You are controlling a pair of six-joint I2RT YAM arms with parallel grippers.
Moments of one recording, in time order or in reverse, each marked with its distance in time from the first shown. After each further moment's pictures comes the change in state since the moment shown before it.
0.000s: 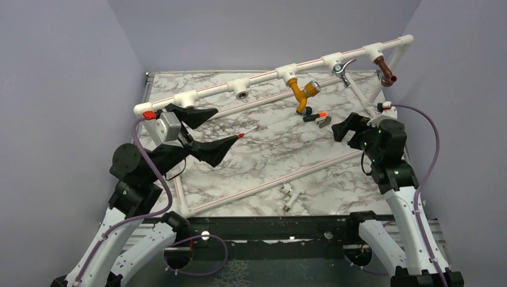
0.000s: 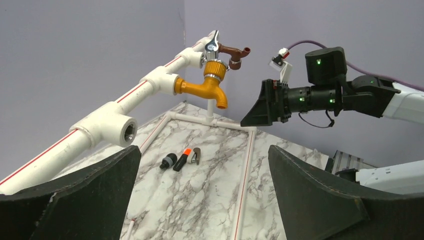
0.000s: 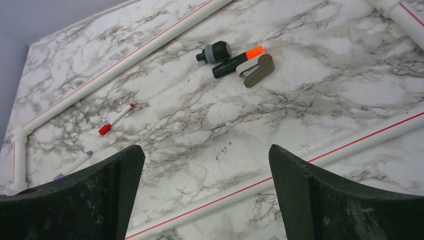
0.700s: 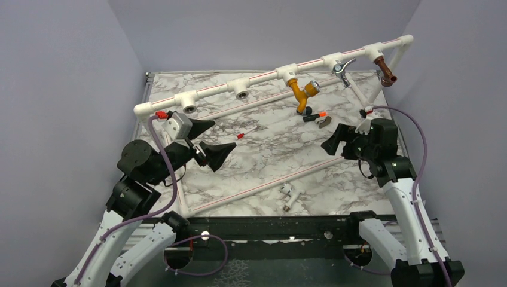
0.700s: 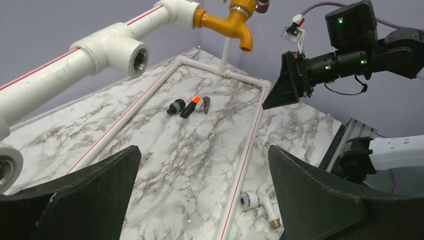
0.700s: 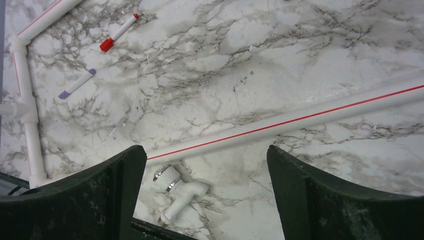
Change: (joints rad) left arm 0.000 -0.023 0.003 -0.252 -0.066 0.030; right arm 0.000 0.056 0.052 -0.268 -0.221 -0.062
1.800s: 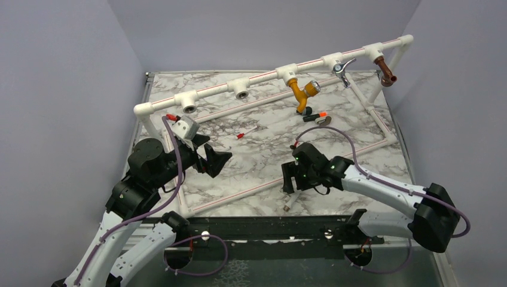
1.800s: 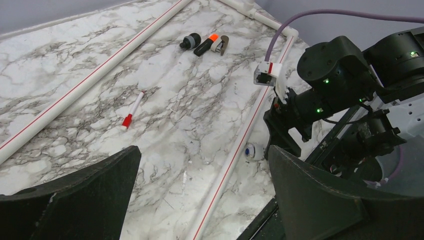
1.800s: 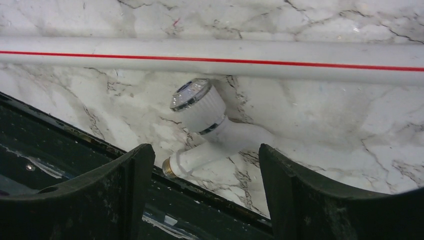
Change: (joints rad) left arm 0.000 -0.009 -0.002 -0.282 -0.101 -0.027; right arm 0.745 0.345 -0.134 0.051 0.275 0.225
